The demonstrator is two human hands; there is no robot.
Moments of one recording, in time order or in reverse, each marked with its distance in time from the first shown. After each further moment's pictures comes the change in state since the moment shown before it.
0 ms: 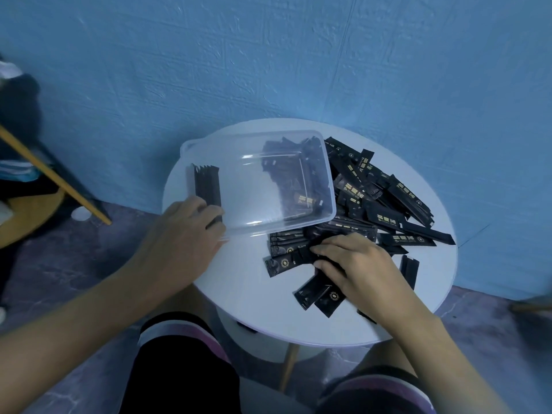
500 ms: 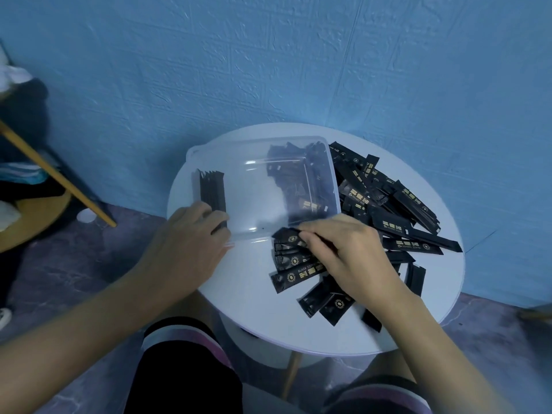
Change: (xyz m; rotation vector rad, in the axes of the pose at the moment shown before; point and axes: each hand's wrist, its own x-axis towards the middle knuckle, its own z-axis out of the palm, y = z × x) left_hand -0.001 -0.005 0.003 0.039 0.013 0.054; right_hand 0.040 -0.024 -0.014 0.264 0.202 -0.072
